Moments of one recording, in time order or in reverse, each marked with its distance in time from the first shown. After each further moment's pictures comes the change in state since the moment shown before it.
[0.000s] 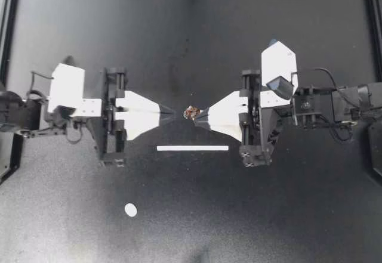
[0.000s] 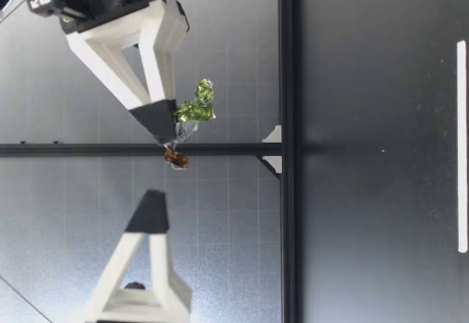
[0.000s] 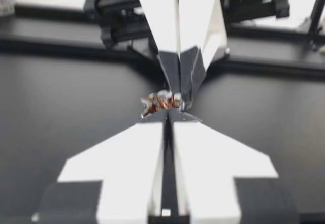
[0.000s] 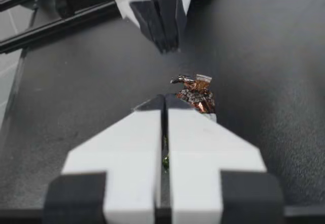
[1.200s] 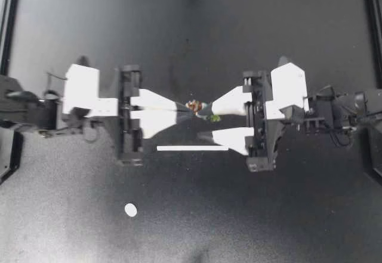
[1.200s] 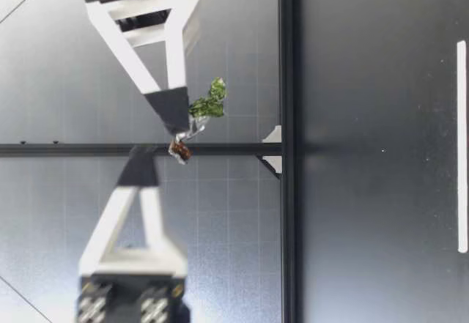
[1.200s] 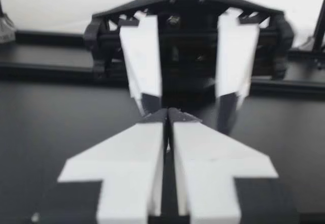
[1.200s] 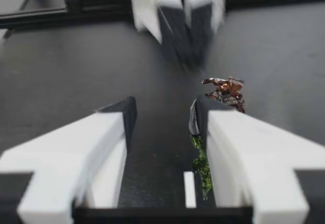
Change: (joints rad) left arm 0.000 0.132 -0.114 -0.005 -0.031 0.028; right arm 0.017 0.037 0.061 0.008 -0.181 -0.235
